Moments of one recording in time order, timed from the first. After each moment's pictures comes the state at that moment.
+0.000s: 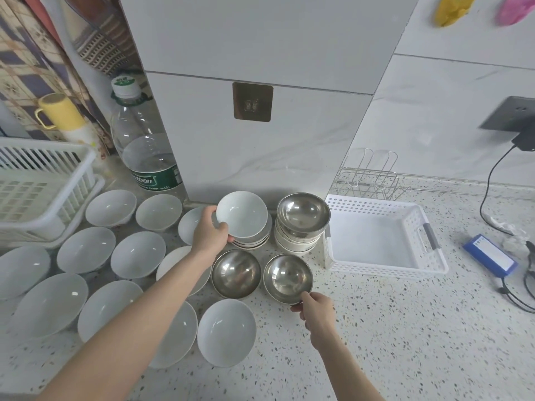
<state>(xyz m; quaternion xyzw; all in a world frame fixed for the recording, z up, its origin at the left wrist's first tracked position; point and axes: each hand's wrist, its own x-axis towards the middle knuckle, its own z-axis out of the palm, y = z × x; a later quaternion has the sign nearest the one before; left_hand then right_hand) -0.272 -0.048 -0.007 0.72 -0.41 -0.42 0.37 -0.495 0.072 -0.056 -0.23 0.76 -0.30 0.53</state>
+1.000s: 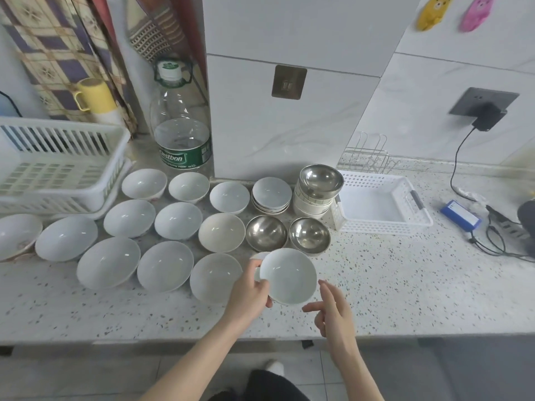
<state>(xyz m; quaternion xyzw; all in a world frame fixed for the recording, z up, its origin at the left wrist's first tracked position) -0.243 0.171 -0.004 0.60 -0.51 -0.55 0.28 -0.416 0.226 -0.009 -0.30 0.69 -0.46 0.47</state>
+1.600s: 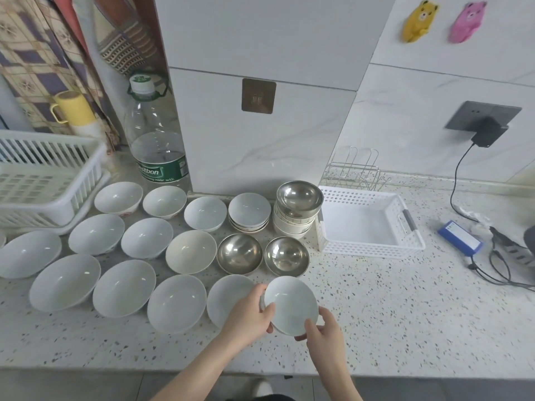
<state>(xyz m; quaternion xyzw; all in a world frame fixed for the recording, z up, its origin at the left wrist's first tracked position) -0.319 0.146 -0.029 0.60 -0.59 -0.51 0.17 -0.484 0.199 -0.032 -0.37 0.76 -0.32 0.43</state>
